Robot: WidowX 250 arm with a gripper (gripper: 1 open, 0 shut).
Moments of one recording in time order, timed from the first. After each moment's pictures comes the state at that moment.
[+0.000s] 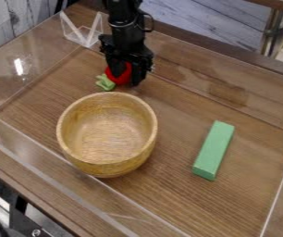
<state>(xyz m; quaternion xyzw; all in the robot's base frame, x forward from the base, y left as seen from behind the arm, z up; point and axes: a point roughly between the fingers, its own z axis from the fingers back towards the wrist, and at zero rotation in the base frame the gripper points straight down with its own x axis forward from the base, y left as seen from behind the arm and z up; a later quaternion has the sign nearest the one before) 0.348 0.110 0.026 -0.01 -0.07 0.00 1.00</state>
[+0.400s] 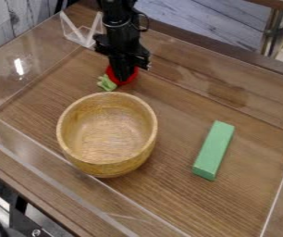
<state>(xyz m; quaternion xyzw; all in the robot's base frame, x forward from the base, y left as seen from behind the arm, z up) 0.342 0.104 0.033 -0.01 -0.06 0.01 1.00</state>
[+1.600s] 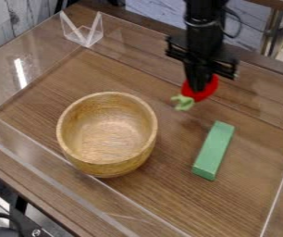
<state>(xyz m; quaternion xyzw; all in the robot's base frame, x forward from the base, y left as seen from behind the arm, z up) 0.339 -0.050 0.078 -0.03 -0.10 -0.07 0.99</state>
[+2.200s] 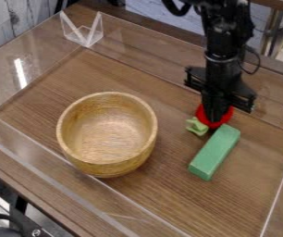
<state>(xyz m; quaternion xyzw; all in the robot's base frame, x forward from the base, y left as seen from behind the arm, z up) 0.338 -0.066 0.039 -0.04 -0.07 -0.08 0.99</state>
